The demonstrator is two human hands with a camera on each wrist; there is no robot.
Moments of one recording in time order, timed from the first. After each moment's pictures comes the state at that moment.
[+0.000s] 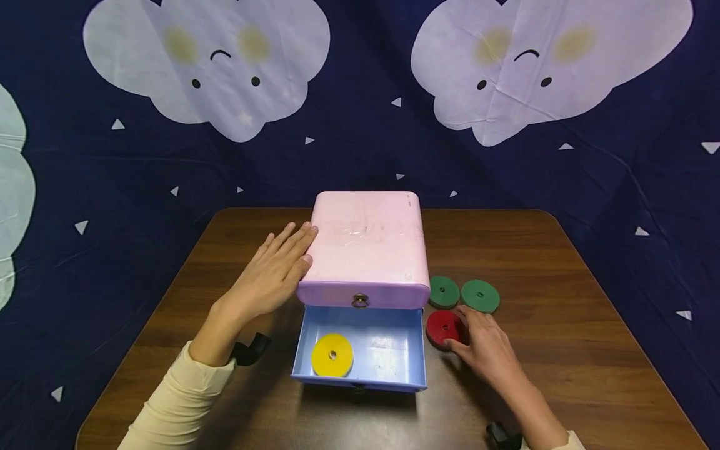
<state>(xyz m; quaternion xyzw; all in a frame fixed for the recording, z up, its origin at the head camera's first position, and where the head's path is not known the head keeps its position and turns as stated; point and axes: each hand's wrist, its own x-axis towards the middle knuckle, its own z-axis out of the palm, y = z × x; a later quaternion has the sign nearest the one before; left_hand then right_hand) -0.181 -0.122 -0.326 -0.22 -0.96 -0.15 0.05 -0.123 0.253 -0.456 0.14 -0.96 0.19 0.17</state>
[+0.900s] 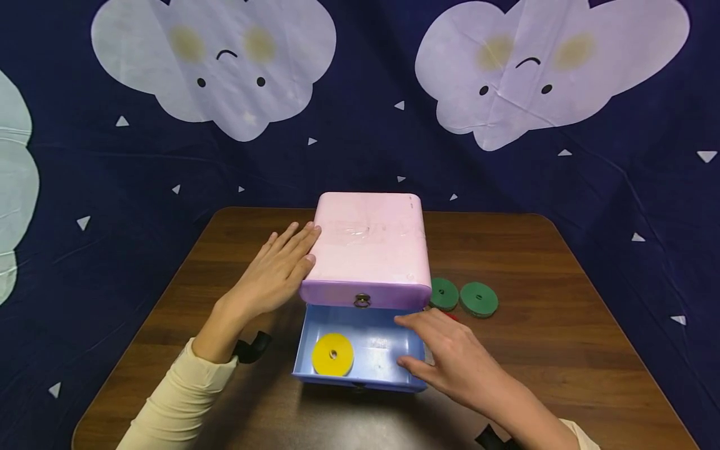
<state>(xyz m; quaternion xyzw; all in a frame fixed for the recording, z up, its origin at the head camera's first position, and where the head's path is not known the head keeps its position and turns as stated) -0.181 -0.123 -0.326 -0.22 -0.96 -0.15 0.05 -0.089 0.185 -0.351 0.41 -0.85 0.24 0.23</state>
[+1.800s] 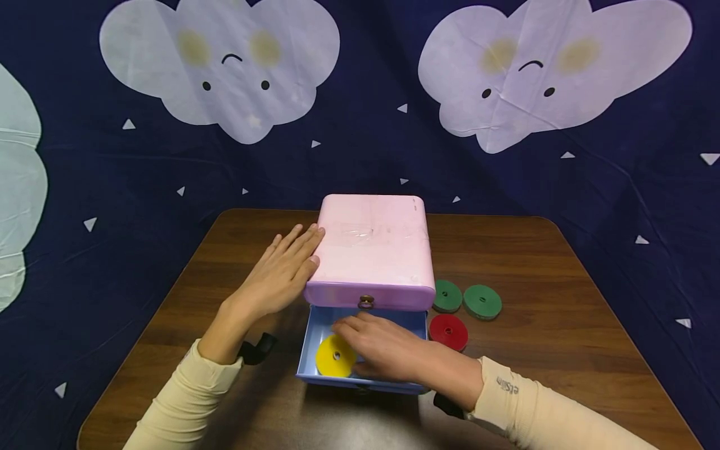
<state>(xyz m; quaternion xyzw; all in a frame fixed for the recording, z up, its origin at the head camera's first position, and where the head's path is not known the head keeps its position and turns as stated) -0.180 -0.122 -0.325 -0.22 -0.96 -0.15 0.05 -0.128 0.104 -0.367 0.48 -0.87 0.10 -0.04</state>
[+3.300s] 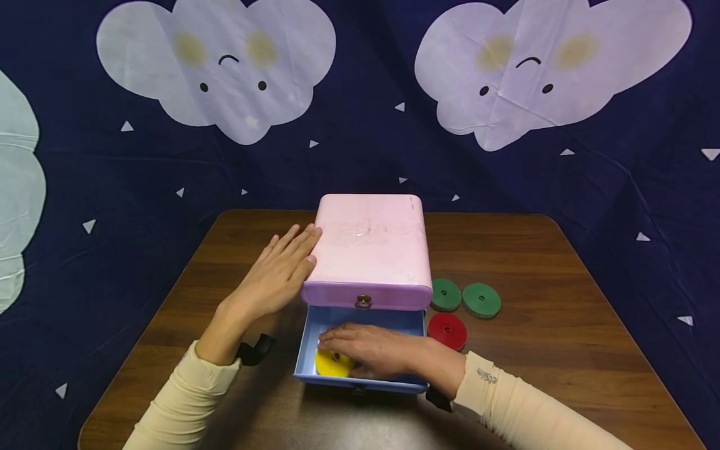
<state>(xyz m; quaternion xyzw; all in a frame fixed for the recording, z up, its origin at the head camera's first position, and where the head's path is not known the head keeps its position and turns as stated) -0.180 -0.121 -0.326 -0.21 -0.96 -0.15 0.05 -0.147 0.107 -0.399 0.61 -0.78 0.13 -0.06</state>
